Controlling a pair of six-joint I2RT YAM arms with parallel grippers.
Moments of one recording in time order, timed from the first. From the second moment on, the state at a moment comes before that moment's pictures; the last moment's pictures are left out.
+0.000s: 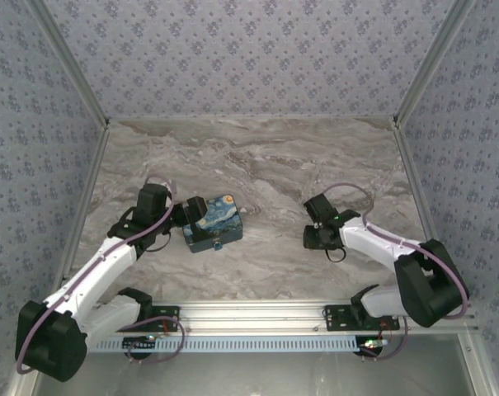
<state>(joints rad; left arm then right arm) -0.38 0.98 0.63 -0.37 0.11 -0.64 0.51 1.35 0.64 -0.59 0.09 0.51</state>
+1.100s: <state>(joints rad) -0.38 0.98 0.64 -0.37 0.08 -0.64 0.60 1.37 0.66 -0.64 0.14 0.56</state>
